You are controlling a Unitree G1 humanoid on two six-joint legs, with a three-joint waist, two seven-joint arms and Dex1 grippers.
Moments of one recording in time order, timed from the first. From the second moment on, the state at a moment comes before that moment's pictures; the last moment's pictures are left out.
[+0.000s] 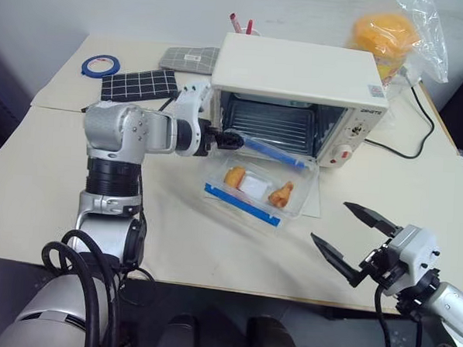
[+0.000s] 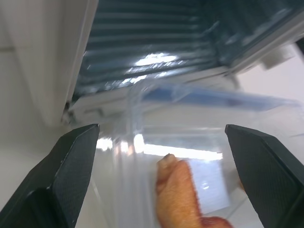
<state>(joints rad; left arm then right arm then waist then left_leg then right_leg) -1.13 0.37 0.12 0.21 -0.48 1.39 -0.41 0.33 -0.59 -0.35 -0.67 0.48 0.14 0.69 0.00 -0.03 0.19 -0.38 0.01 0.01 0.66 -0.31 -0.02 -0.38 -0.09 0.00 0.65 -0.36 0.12</state>
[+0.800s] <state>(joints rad) -0.59 0.70 -0.05 0.22 -0.38 0.38 -1.34 0.06 -0.63 0.02 -0.62 0.53 0.51 0.62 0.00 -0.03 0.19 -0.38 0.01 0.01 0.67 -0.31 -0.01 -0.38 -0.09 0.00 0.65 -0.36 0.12</state>
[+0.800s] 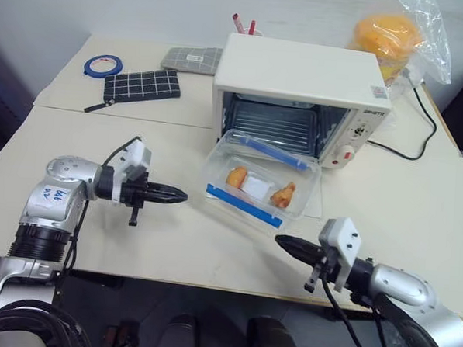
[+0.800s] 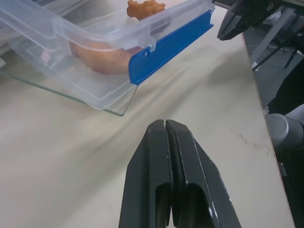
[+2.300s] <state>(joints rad) -0.76 0.33 0.00 0.46 -0.20 0.22 -0.70 -0.42 -0.55 -0.04 0.01 0.29 0.12 0.78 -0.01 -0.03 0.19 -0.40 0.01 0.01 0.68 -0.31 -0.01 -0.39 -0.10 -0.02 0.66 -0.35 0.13</state>
